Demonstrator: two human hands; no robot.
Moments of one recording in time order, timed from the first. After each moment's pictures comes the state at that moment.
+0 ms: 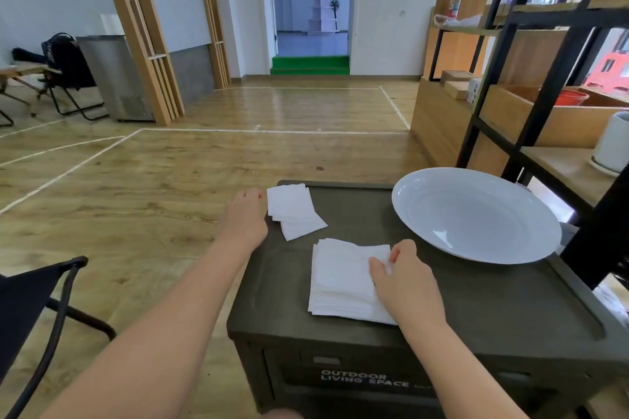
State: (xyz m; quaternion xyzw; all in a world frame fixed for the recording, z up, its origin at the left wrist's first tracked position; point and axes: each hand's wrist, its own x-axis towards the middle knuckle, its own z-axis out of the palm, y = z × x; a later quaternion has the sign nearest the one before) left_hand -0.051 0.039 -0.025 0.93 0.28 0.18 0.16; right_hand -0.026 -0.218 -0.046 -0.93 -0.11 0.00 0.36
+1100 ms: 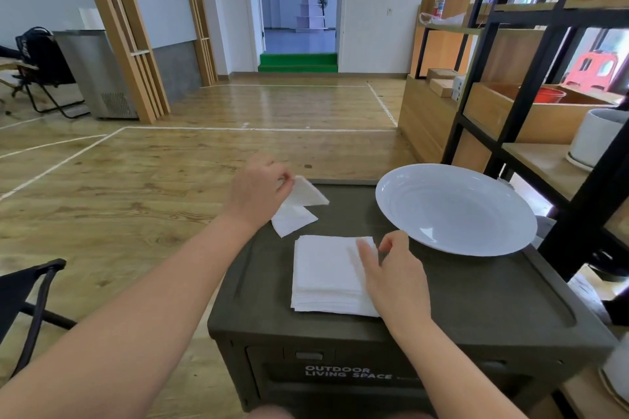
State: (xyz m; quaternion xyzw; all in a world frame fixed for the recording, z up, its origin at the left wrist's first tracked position) left_hand -0.030 0.004 0.016 0.93 0.06 0.36 0.08; right_hand -0.026 -0.225 -0.046 -0.89 -0.12 -0.08 0.43
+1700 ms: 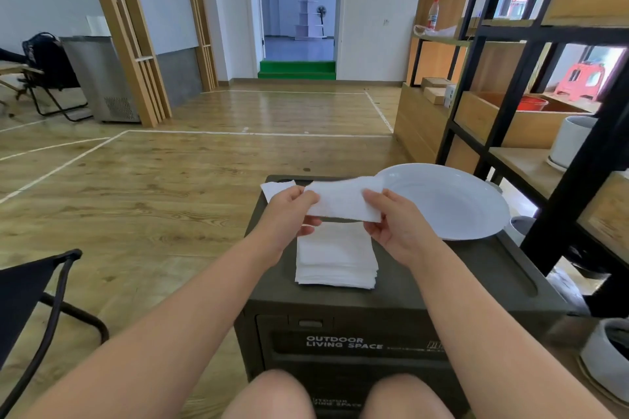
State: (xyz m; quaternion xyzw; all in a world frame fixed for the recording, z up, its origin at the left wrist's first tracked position) left_hand -0.090 -0.070 0.020 0.70 0.17 0.14 0.68; right_hand -0.018 -0.238 0.023 -0.58 -0.09 0.23 0.78
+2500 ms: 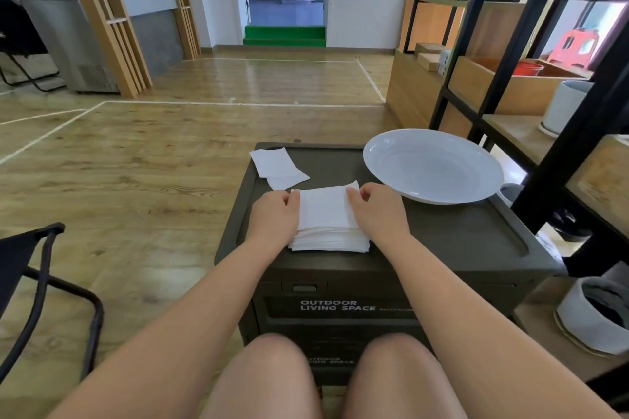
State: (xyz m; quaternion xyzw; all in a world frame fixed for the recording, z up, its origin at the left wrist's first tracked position) left_hand -0.092 -0.074 -0.039 0.87 0.26 0.20 0.36; right_hand -0.014 -0.222 -0.034 -0.92 -0.15 -0.04 0.37
